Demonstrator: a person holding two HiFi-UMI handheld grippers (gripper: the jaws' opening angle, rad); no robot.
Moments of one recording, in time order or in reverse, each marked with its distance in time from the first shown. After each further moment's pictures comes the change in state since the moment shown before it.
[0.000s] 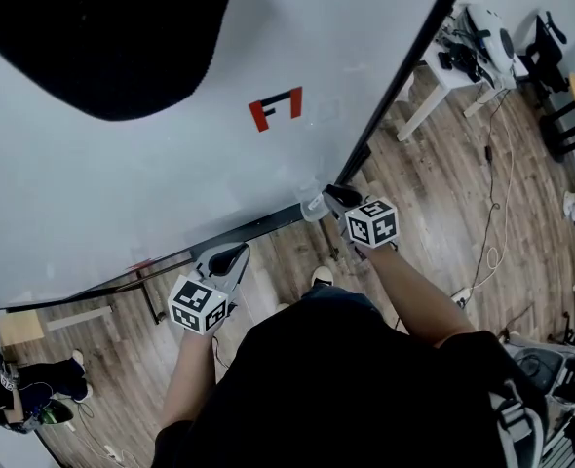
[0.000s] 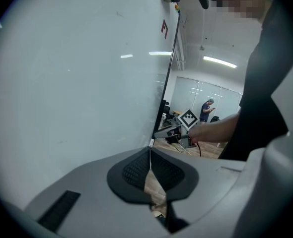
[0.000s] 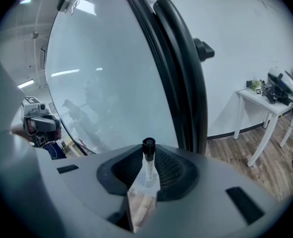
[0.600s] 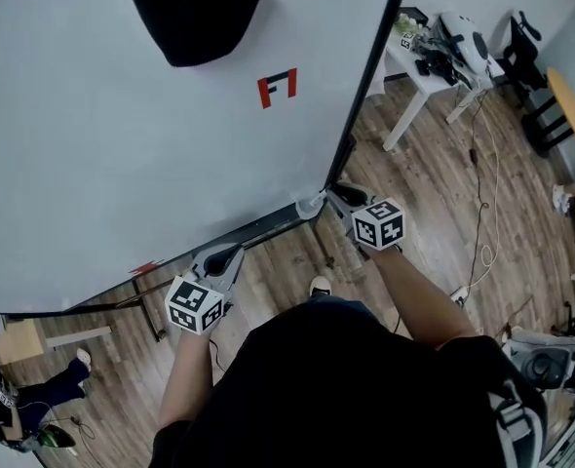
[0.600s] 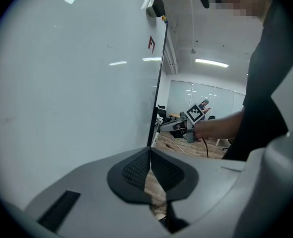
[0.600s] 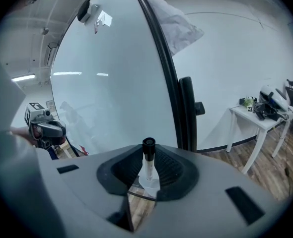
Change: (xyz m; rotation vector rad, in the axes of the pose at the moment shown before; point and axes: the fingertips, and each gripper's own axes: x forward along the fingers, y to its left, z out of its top) left arm -0.040 -0.017 0.006 0.072 -0.060 -0.018; right arm -0.067 0.033 0.031 -0.056 -0.129 -0.067
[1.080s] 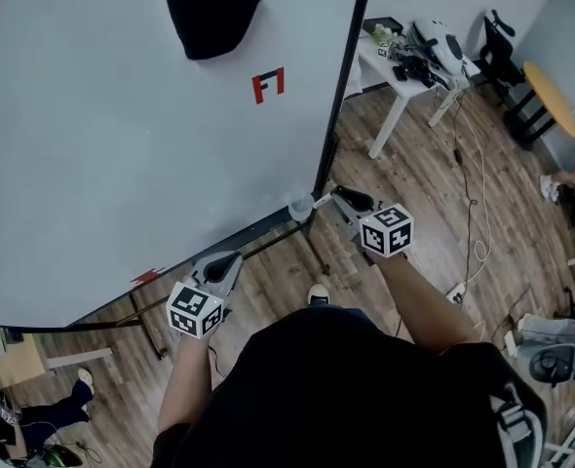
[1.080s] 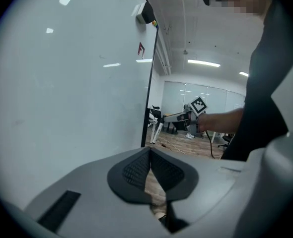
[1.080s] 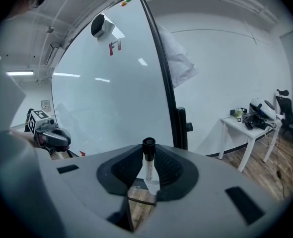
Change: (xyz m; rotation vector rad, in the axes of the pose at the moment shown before) left arm -0.028 -0.023 -0.003 0.051 -0.015 -0.054; right arm -0.071 0.026 0.025 -0.019 -0.104 -0.079
